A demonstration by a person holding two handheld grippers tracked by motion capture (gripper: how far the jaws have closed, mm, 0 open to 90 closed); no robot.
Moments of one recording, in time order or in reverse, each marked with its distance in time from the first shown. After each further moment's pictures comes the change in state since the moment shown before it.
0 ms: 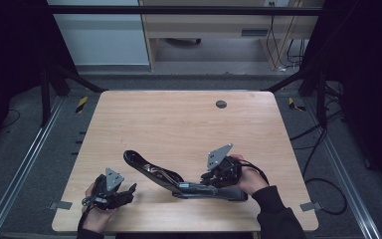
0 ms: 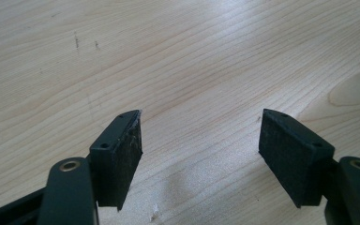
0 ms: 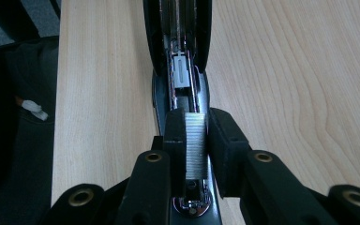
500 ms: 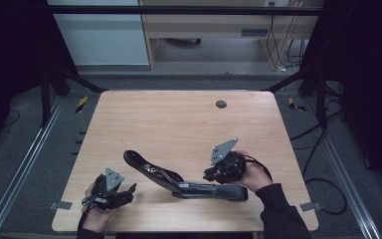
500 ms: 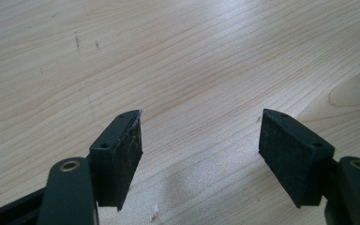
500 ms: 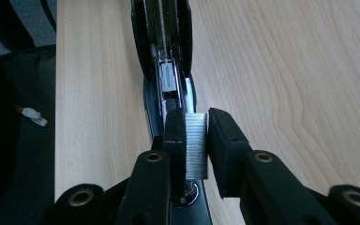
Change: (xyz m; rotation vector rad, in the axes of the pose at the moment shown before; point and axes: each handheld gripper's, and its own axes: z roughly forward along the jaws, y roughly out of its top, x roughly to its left) left arm 0.000 0.000 0.000 0.002 0.000 0.003; right arm -0.004 0.004 -0.017 -0.008 -0.033 0.026
